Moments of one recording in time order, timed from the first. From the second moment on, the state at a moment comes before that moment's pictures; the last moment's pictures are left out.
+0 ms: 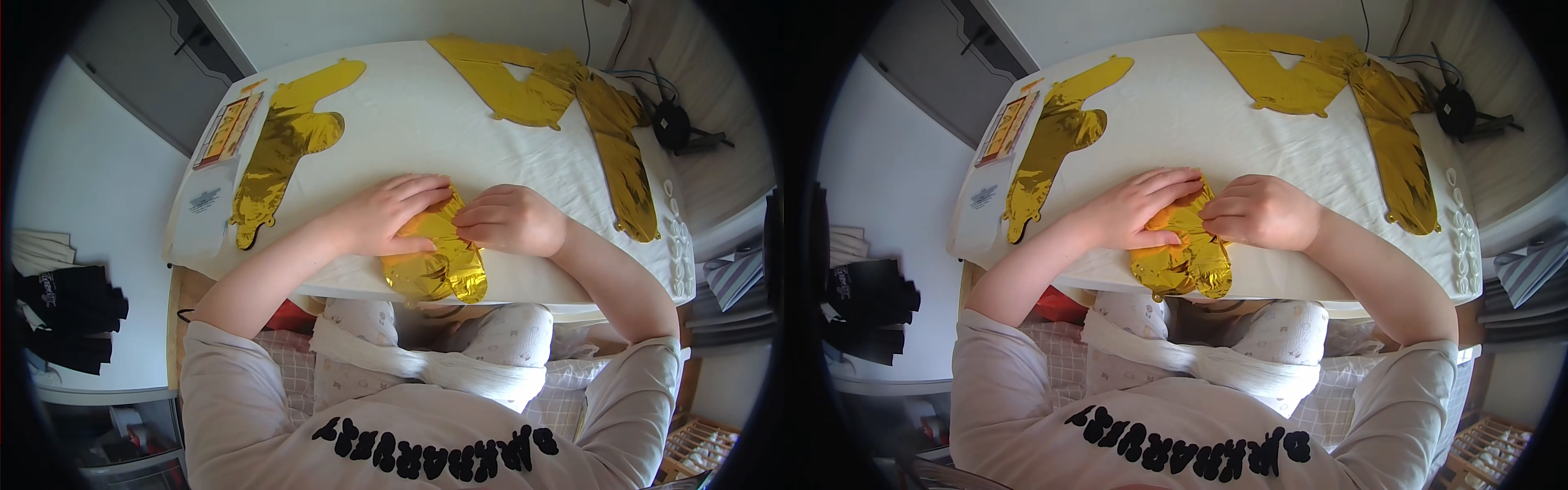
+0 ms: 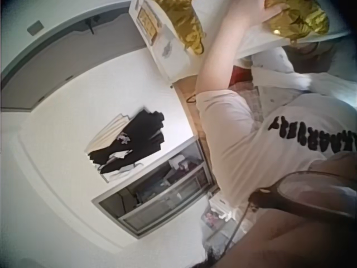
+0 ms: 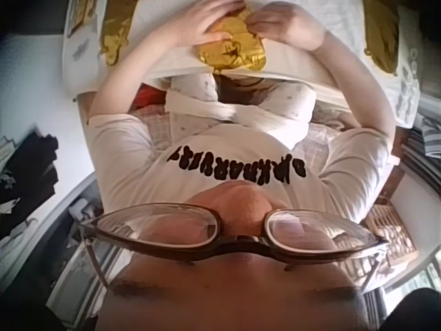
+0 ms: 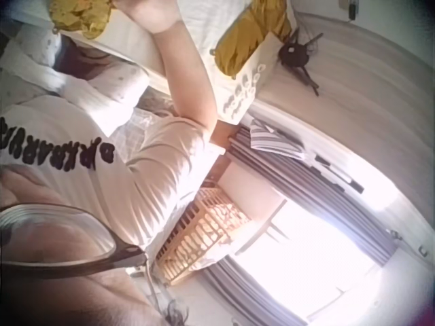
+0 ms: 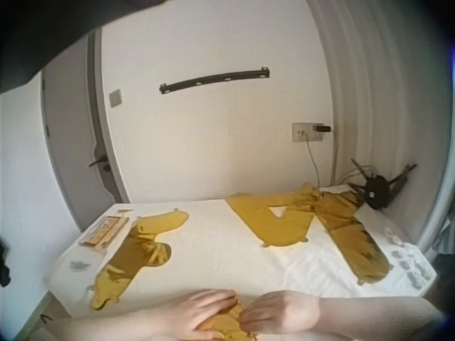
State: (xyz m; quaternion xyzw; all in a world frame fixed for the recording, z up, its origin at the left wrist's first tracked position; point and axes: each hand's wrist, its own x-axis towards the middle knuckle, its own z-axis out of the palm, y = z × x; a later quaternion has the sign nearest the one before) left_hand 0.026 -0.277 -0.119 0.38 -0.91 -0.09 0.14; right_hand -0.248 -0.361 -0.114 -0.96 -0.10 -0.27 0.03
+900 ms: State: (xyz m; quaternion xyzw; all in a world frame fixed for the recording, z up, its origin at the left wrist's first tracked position) left_hand 0.020 -0.274 -0.120 0.38 -0.92 -0.02 0.12; right_hand -0.247 -0.359 -0.101 -0.97 -0.11 -0.22 0.08
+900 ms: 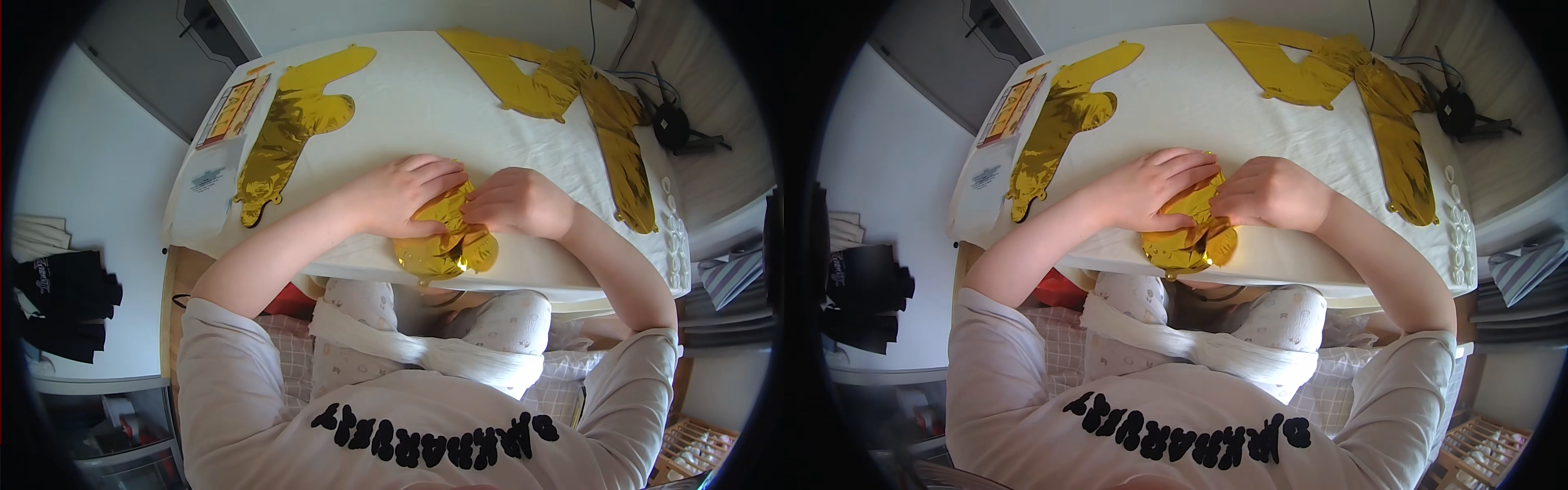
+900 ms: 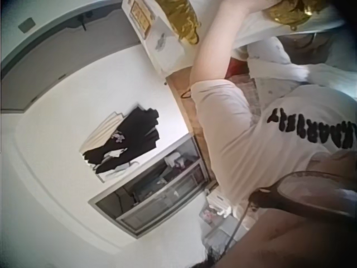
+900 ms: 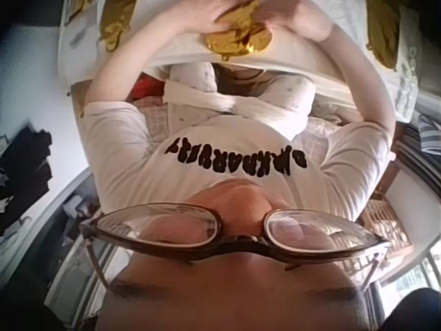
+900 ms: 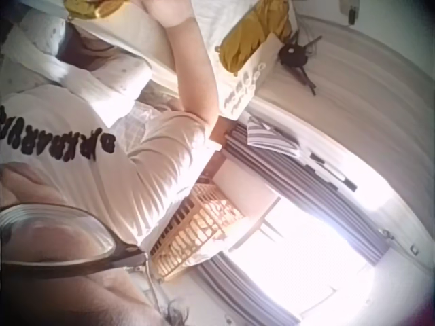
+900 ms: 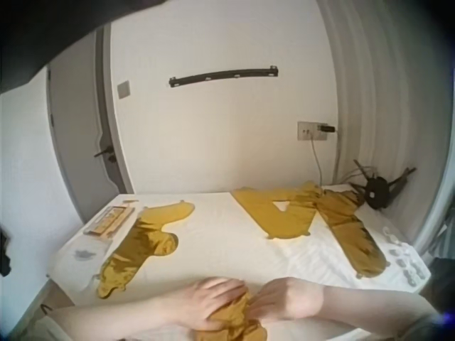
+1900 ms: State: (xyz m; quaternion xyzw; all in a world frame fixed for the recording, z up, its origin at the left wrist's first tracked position) left_hand 0.003 -0.156 -0.145 0.49 -0.79 0.09 0.34; right_hand -0.250 -0.336 -0.094 -0.96 0.07 -0.17 0.22
